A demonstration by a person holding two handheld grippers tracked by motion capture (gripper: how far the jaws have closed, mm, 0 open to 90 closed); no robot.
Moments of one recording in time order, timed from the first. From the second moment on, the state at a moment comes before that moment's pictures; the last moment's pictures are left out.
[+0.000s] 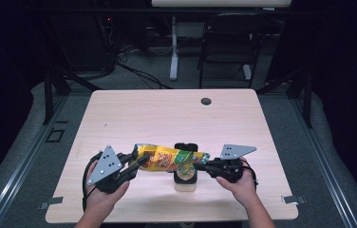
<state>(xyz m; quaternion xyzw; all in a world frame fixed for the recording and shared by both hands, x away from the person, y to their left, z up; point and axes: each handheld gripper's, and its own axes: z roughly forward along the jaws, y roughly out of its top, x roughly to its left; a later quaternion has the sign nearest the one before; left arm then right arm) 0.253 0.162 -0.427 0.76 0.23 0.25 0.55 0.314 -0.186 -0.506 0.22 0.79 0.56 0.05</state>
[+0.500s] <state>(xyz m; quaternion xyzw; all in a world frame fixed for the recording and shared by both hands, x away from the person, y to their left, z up) 0.254 0.159 -0.425 0.77 0.23 0.25 0.55 0.315 -0.187 -0.509 0.23 0.79 0.56 0.05</state>
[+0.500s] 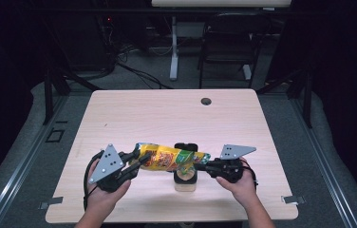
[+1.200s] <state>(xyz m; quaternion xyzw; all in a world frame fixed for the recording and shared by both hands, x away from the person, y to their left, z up) 0.256 0.160 -0.421 0.76 0.23 0.25 0.55 0.312 -0.181 -0.508 0.23 0.79 0.56 0.05</state>
